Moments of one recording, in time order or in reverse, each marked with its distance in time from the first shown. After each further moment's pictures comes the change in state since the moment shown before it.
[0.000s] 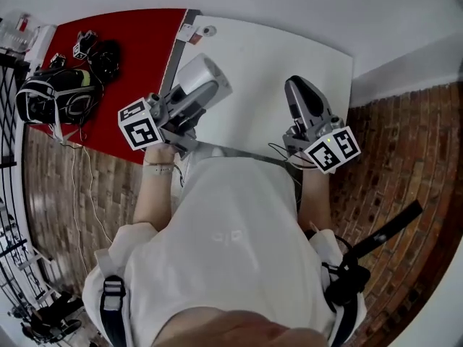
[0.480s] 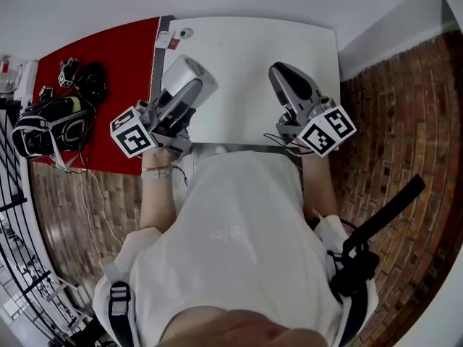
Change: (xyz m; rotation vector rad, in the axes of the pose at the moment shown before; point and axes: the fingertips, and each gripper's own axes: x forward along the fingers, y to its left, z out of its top) left arm 0.013 0.001 -0.010 -0.017 0.034 -0.029; right arm -0.015 -0.006 0.000 -0.001 -0.001 -0.053
